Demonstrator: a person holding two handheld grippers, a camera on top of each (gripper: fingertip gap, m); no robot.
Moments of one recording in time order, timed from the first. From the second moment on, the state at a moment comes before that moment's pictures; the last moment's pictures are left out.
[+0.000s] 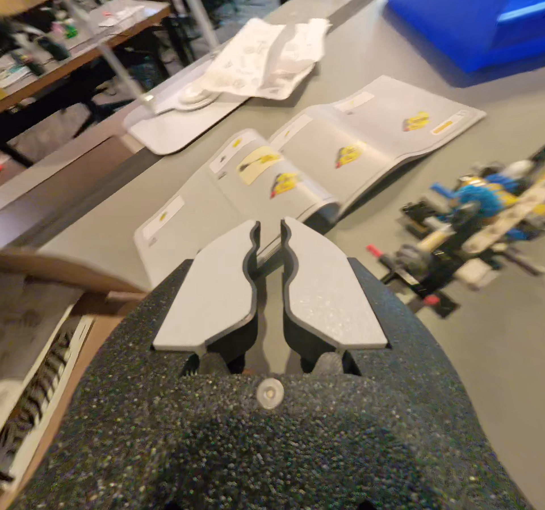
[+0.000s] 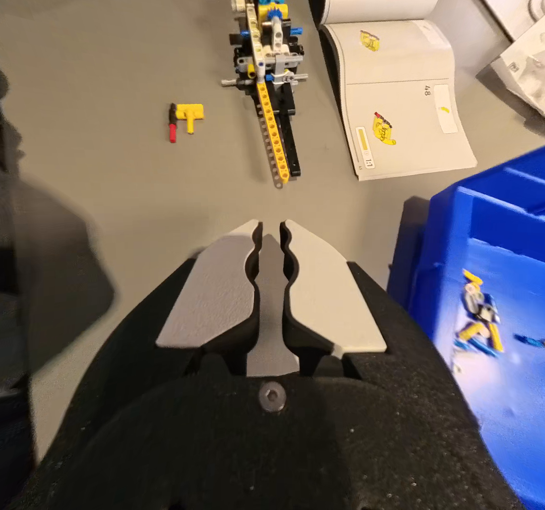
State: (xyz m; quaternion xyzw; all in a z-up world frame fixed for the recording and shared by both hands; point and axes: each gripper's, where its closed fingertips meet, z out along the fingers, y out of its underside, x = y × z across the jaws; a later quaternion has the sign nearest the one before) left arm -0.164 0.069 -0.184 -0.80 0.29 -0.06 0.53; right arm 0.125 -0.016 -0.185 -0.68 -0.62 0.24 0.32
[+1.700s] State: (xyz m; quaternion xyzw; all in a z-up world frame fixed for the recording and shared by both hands) left arm 0.356 0.243 -0.212 -0.87 0.35 -0.28 0.20; right arm 0.364 0.278 -0.135 -0.84 -0.36 0.12 0.39
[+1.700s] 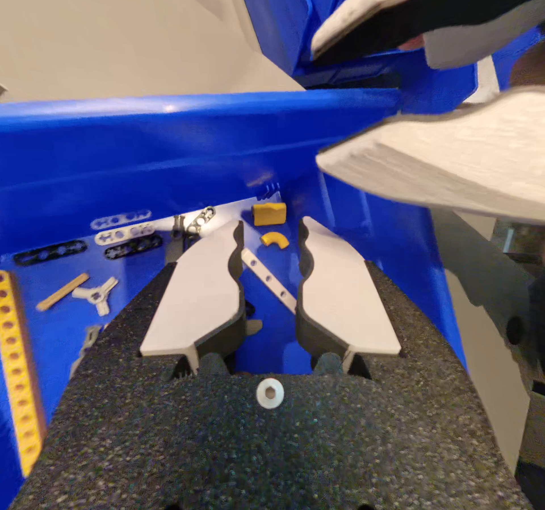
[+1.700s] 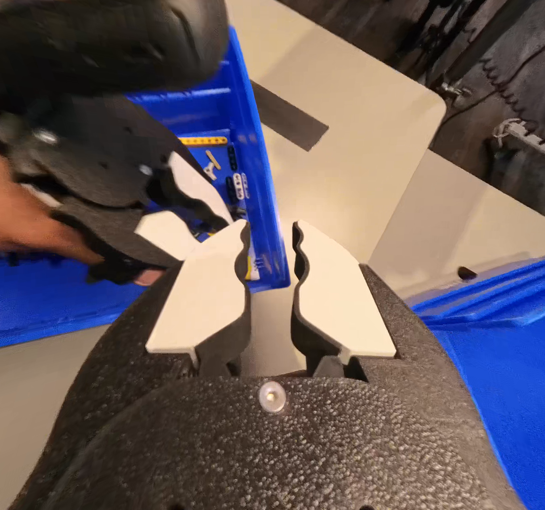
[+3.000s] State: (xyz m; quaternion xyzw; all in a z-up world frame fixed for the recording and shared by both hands) left arm 0.356 0.260 -0.238 -0.83 0.48 -0.14 0.24; right arm 0.367 0.268 -0.137 -0.84 -0.37 0.15 0.38
